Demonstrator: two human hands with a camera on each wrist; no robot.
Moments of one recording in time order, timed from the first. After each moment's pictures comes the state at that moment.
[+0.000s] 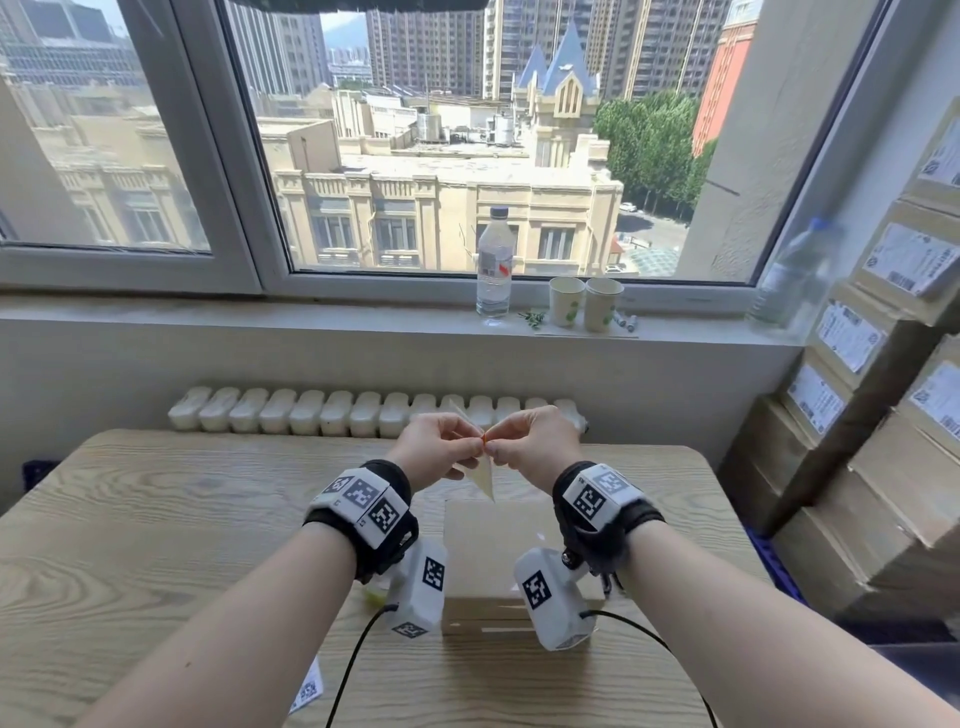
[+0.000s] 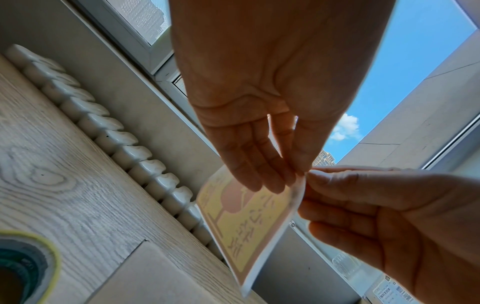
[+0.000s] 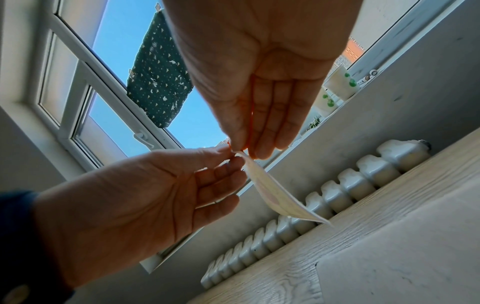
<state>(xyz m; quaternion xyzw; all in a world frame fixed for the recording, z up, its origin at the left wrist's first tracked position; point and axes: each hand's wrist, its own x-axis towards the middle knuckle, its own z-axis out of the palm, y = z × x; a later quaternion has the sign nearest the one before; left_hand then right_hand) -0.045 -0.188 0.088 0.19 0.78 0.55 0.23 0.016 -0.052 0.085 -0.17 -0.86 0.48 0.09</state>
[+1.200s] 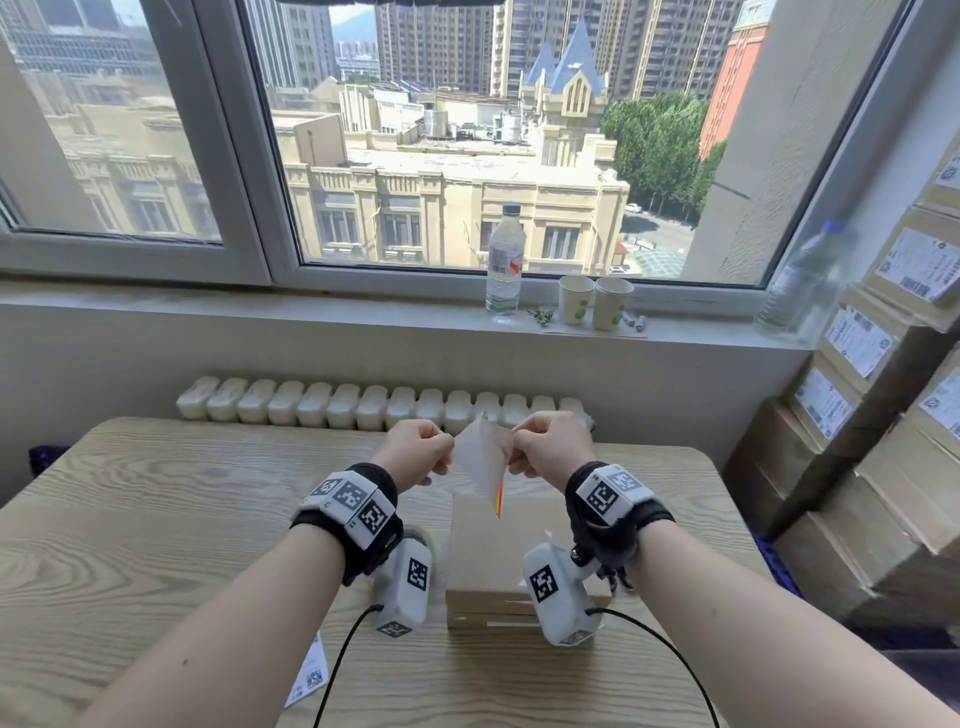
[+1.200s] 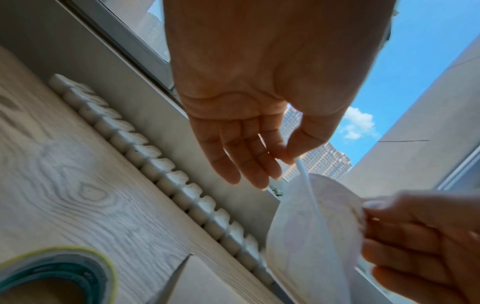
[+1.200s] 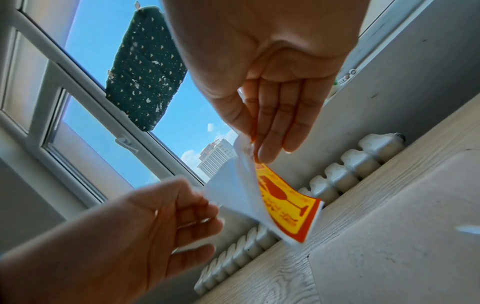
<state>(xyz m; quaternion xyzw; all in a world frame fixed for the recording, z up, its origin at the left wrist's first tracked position) -0.057 -0.211 0.072 0.13 0.84 0.50 0.19 0.015 -0.055 0.082 -0.25 -0.82 0.51 0.07</state>
